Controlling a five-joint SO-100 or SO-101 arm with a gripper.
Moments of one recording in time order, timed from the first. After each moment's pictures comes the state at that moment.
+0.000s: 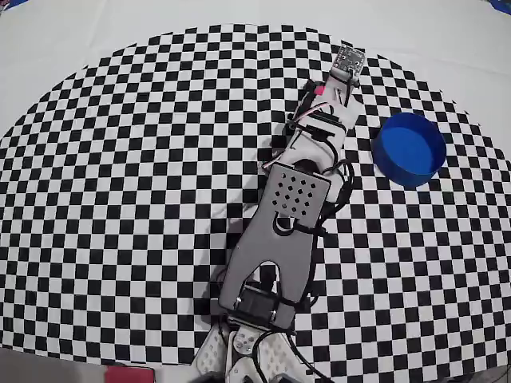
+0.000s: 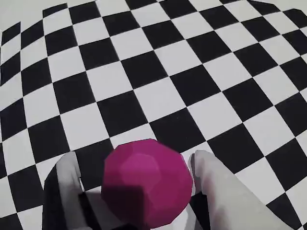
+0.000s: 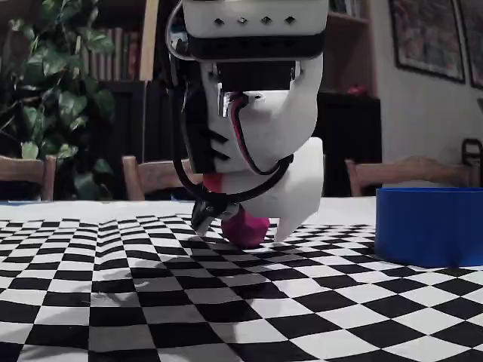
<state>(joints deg) 22.5 38.2 68.0 4.6 -87.3</state>
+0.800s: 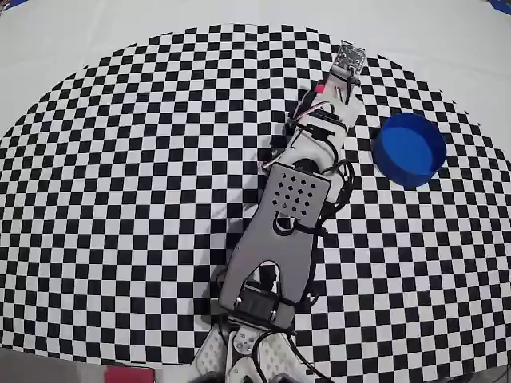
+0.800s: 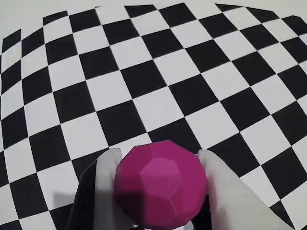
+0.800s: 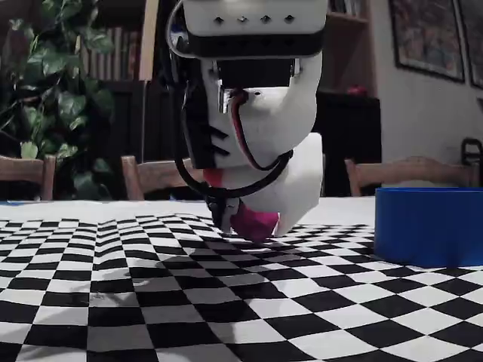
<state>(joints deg) 22.7 38.1 66.9 4.6 -87.3</state>
